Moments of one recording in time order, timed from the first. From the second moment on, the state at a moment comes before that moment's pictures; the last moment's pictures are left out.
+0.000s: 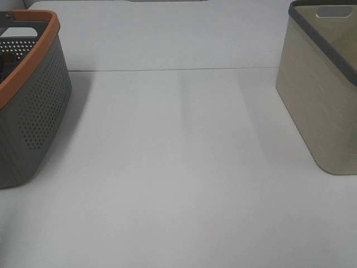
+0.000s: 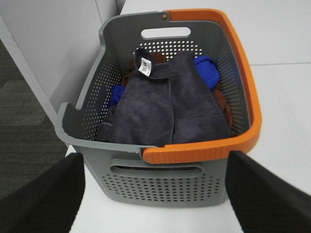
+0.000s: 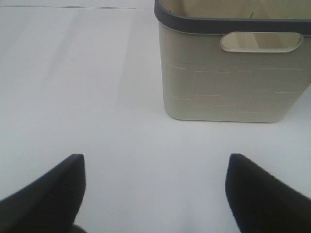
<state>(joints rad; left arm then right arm) -0.02 0.39 -0.59 0.21 0.68 -0.16 -0.03 -0.01 -0.50 0.06 1.07 -0.09</state>
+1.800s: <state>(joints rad) 0.12 1.97 -1.70 0.28 0.83 -0.37 -0.03 -0.01 -0.50 0.07 1.07 -0.09</state>
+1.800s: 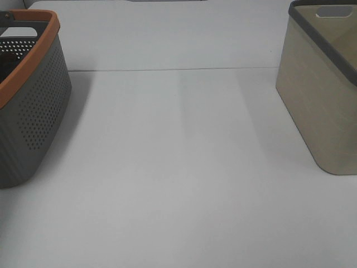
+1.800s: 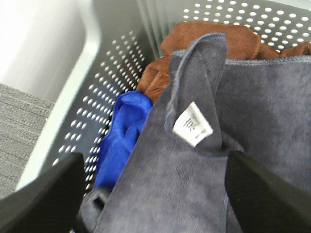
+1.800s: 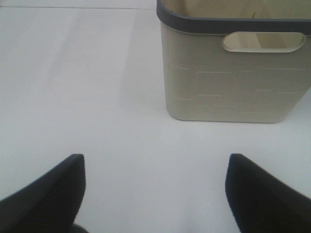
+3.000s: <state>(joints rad) 0.12 2.28 -1.94 0.20 0.73 -0.35 -0.03 -0.01 -0.50 0.07 1.07 -0.09</state>
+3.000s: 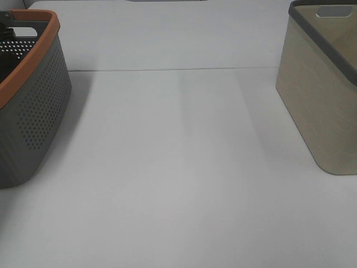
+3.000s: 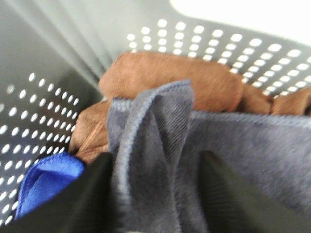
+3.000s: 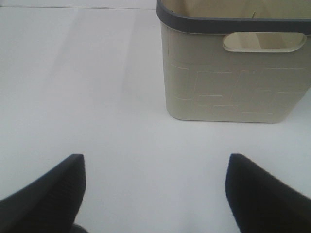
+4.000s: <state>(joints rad) 0.12 2.13 -1.94 0.17 0.83 -0.32 -0.03 -0.01 -0.50 0.07 1.07 -0.09</state>
